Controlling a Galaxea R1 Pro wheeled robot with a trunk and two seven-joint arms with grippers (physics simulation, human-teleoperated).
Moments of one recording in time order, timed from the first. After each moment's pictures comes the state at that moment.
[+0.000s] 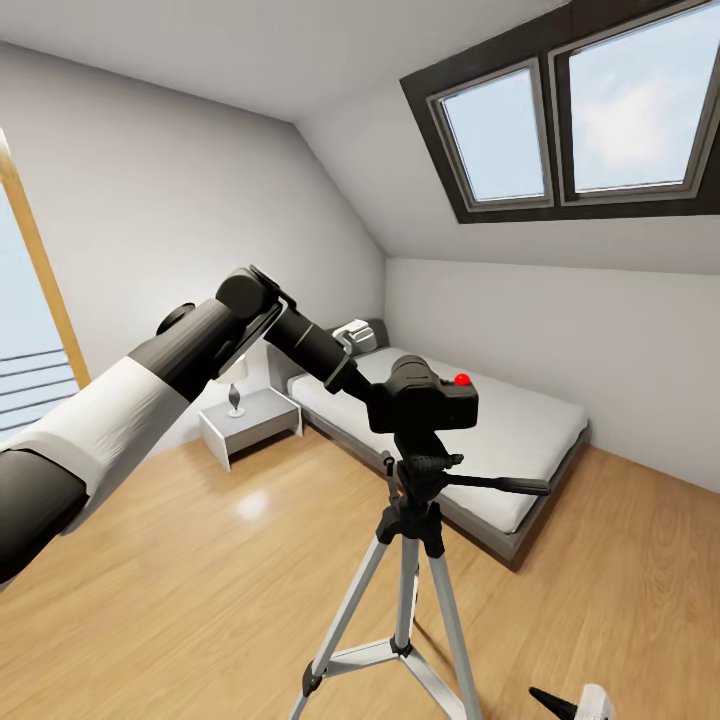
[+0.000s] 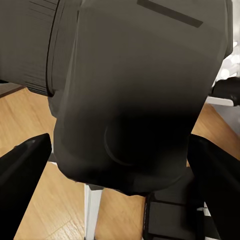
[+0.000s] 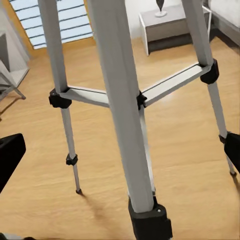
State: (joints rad) left arm -1.48 0.09 -0.77 -0.96 0.13 1.04 -1.46; right arm -0.03 -0.21 -0.35 -0.76 -0.02 -0.42 1.16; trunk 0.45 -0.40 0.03
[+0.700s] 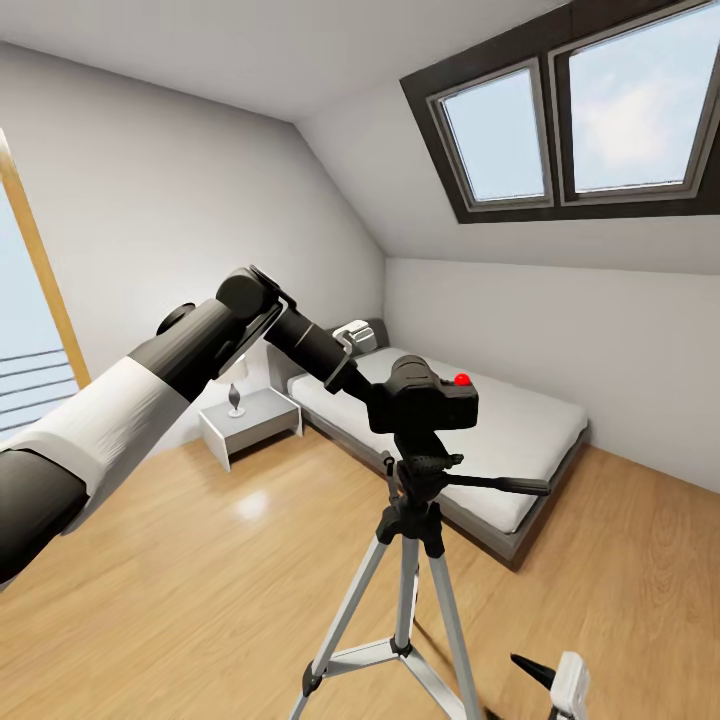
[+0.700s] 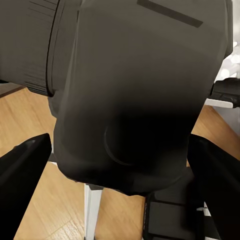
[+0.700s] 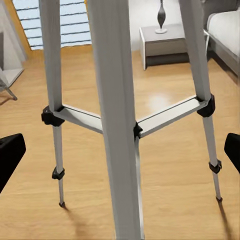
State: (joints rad) left arm -1.48 0.09 -0.77 -0.96 0.13 1.04 -1.46; right arm -0.03 -0.20 -0.25 -0.89 -0.02 -0.41 1.07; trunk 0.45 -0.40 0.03
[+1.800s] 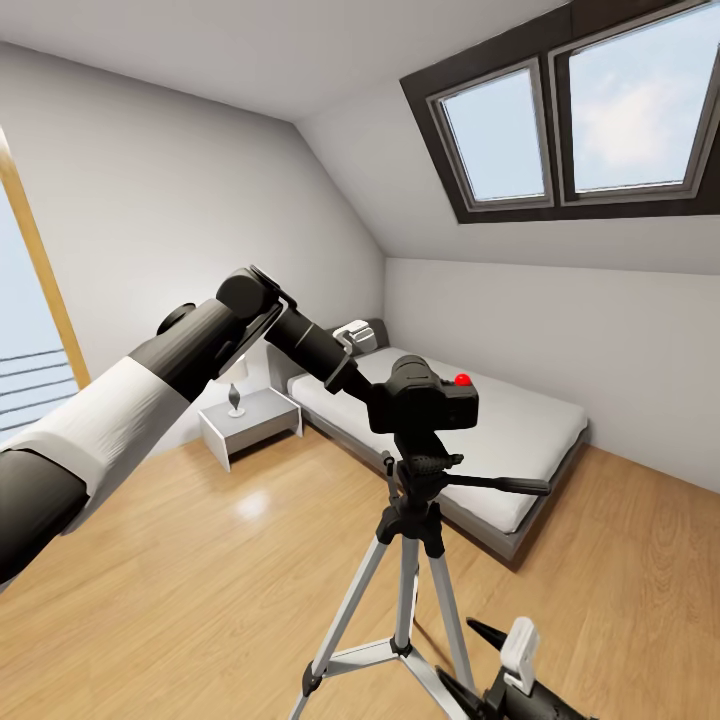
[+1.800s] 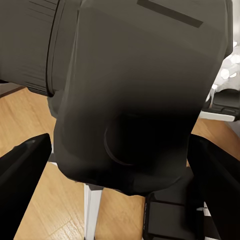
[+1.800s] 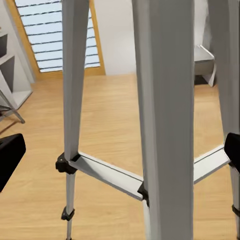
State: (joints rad) left arm -1.48 0.09 -0.77 -0.96 0.13 1.04 -1.46; right arm -0.03 -0.10 -0.15 -1.07 -0.02 -0.29 0.96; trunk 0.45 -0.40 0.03
